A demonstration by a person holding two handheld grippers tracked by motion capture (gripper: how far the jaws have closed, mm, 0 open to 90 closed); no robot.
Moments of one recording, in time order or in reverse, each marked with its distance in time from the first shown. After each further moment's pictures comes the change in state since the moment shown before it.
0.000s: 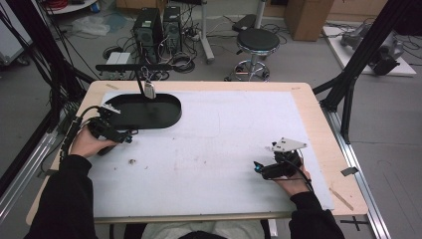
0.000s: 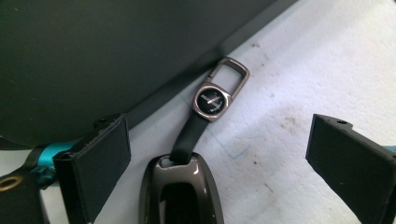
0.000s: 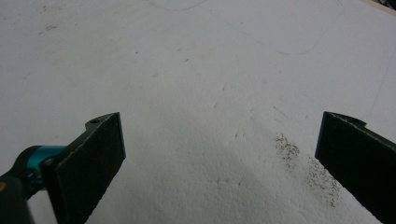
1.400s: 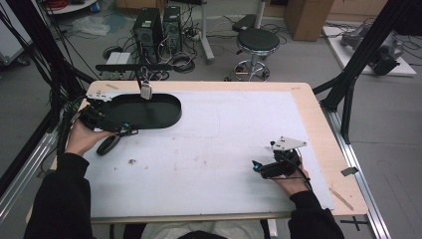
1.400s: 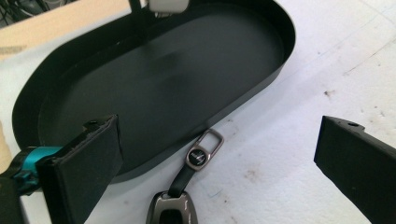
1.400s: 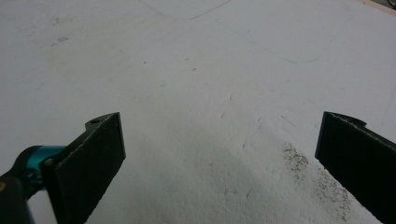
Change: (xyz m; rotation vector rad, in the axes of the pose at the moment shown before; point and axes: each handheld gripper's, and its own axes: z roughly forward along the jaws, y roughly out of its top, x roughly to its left) left arm -0.015 0.018 -0.051 -0.236 0.056 -0.032; right arm 0.000 0.003 0.002 -0.016 0.032 0.015
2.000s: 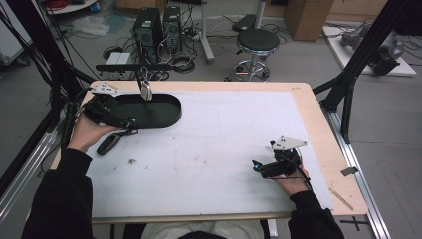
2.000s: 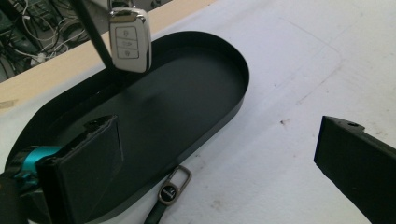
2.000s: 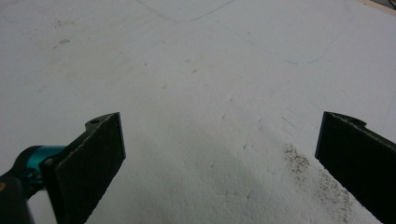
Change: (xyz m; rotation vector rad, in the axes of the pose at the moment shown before) left arm -0.029 0.031 -0.018 -0.068 -0.033 0.086; right arm -0.001 0.000 0.000 -0.006 0.008 0.004
